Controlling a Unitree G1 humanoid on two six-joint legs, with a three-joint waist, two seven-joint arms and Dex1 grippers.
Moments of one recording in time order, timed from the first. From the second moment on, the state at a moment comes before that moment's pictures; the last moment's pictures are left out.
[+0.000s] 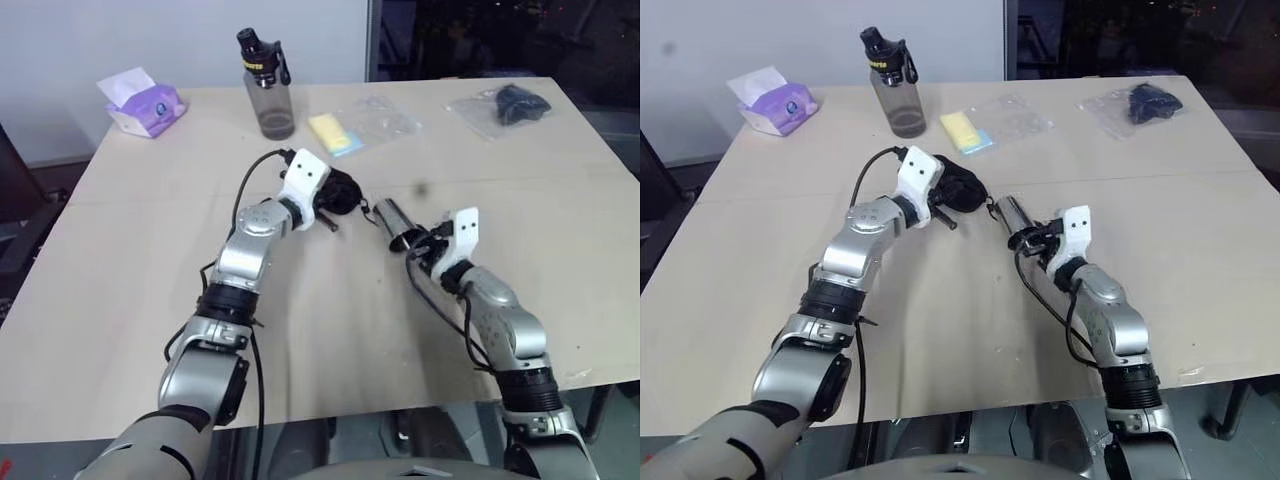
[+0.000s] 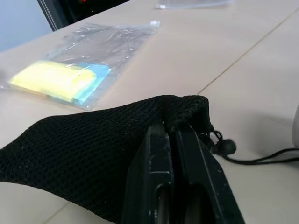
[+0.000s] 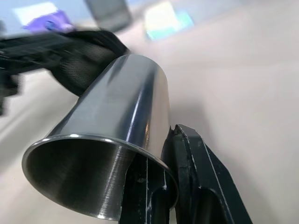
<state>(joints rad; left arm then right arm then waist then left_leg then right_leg) -0.73 0.31 -0.07 0.33 -0.13 0.35 -0.53 -0.29 -0.14 0.07 -0.08 0.33 0.39 0.36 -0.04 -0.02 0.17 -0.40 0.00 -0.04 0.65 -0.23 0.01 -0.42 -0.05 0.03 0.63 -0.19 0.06</state>
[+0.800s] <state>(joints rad) -0.69 0.25 0.10 -0.05 -0.58 0.89 -0.56 -0.42 0.04 -0.01 0.11 0.24 0.11 0.24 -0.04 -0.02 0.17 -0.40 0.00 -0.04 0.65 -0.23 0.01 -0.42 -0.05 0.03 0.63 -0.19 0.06</state>
